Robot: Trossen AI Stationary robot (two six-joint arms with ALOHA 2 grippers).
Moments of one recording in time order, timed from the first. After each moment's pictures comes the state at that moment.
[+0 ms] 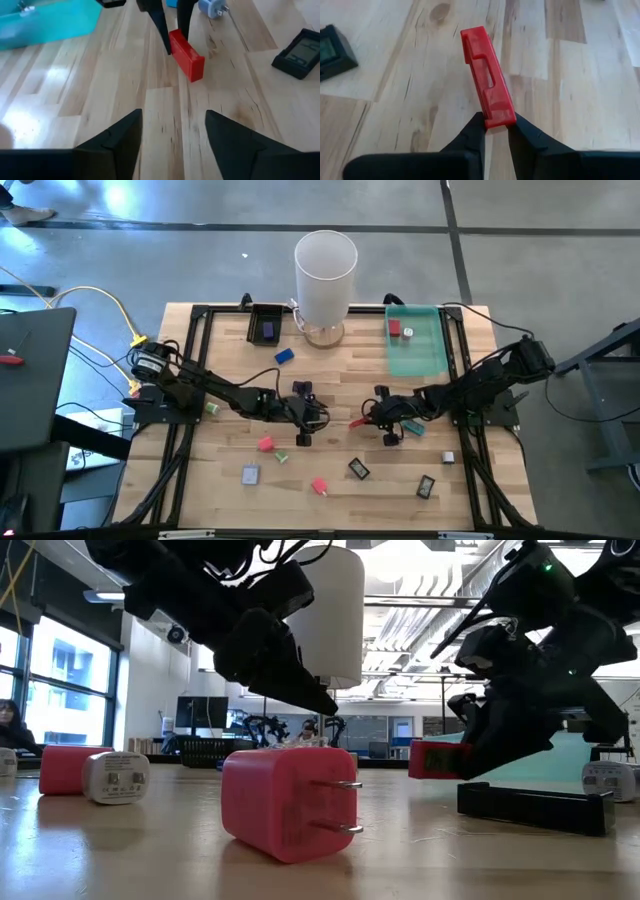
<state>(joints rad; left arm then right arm) -0.20 1.71 0.86 0.31 -0.30 0.04 0.19 1.50 0.40 0.35 0.10 0.01</state>
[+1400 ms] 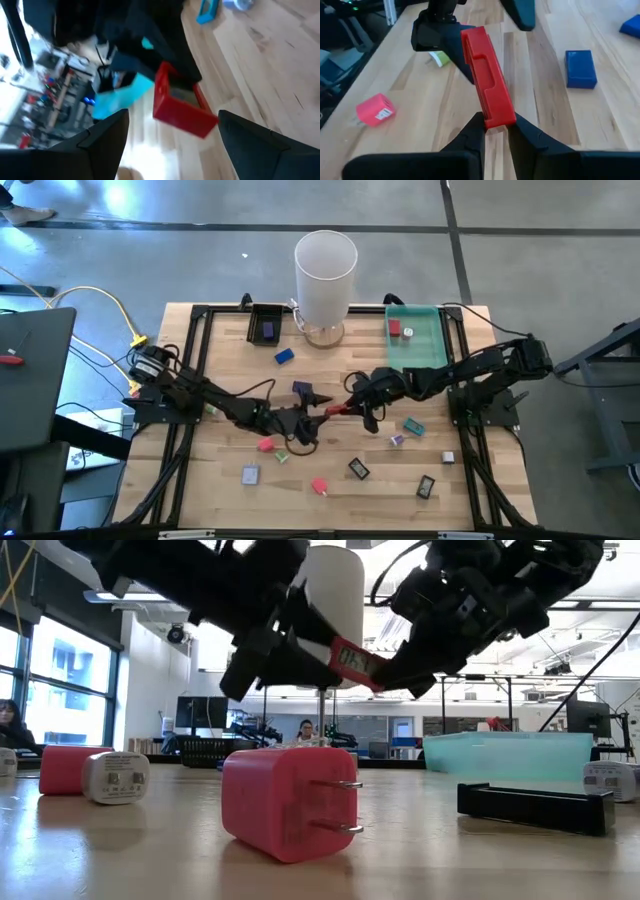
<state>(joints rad) -0.31 1.71 0.86 0.50 -0.67 0.71 0.02 1.50 0.64 0.36 -0.20 0.16</state>
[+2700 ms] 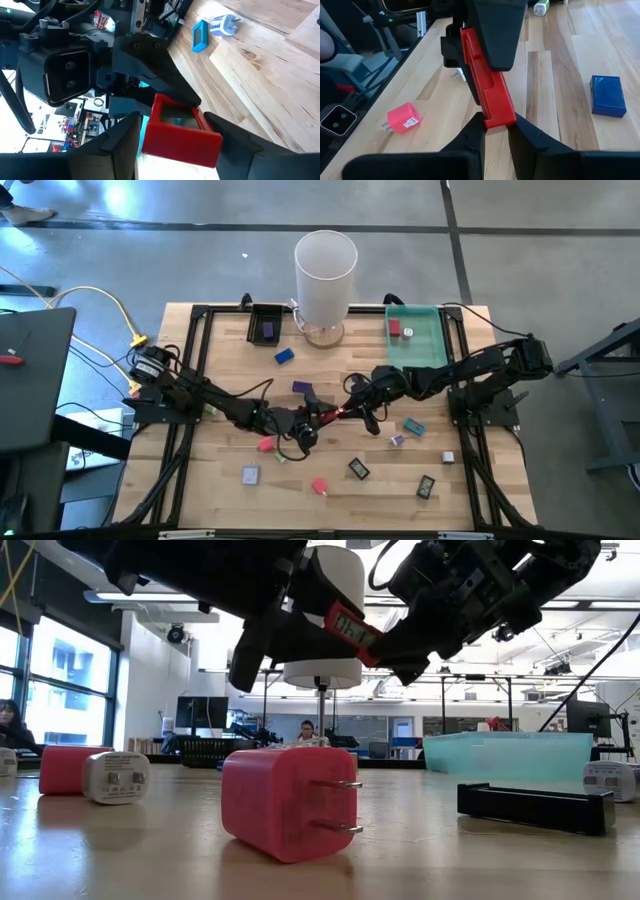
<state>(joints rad) -0.32 1.71 0.86 0.63 -0.57 1.00 0.02 1.50 0.66 0.40 -0.29 0.13</state>
